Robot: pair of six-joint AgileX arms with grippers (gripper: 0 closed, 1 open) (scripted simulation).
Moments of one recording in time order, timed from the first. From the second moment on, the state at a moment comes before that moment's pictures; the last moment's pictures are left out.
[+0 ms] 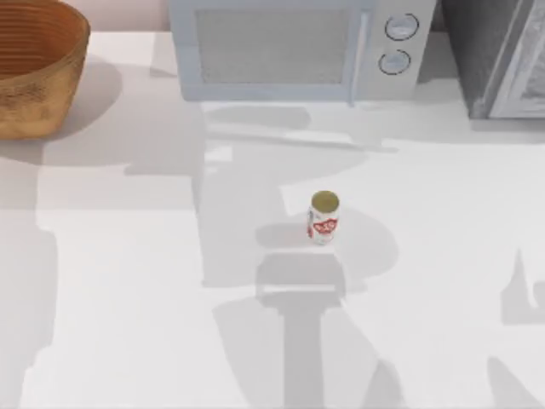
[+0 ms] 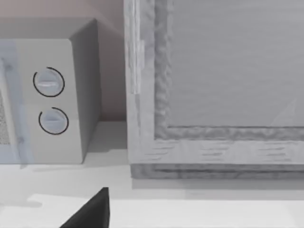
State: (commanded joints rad) left arm 0.19 1.71 1.39 0.04 0.24 0.08; right arm 0.00 0.00 0.00 0.00 0.00 0.00
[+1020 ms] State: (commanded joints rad) left arm 0.17 1.91 1.47 0.16 0.21 0.08; right arm 0.00 0.00 0.00 0.00 0.00 0.00
